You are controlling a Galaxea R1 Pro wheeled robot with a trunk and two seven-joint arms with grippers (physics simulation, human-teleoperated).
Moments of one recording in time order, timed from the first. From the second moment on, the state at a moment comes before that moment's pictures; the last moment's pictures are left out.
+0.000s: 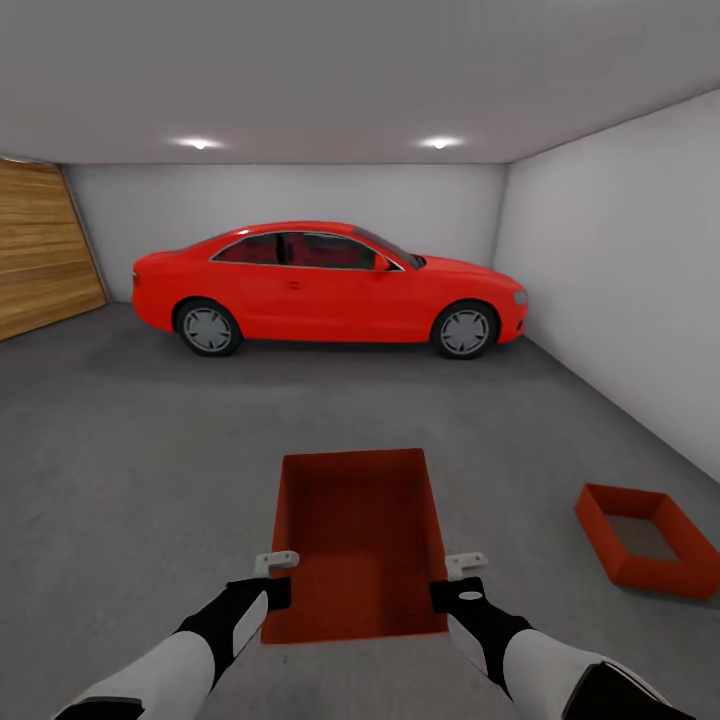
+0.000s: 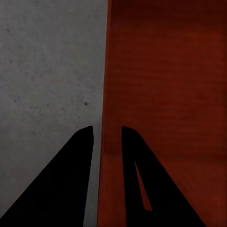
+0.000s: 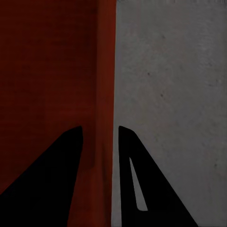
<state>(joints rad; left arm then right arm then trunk) -0.69 -0.10 0.00 -0.26 0.13 0.25 0.12 -0.74 0.08 0.70 -0.09 -0.58 0.01 -0.23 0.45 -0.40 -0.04</state>
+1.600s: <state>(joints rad) -0.69 -0.10 0.00 -0.26 0.13 0.25 0.12 -0.74 0.08 0.70 -0.09 -0.58 0.01 -0.23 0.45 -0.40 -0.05</state>
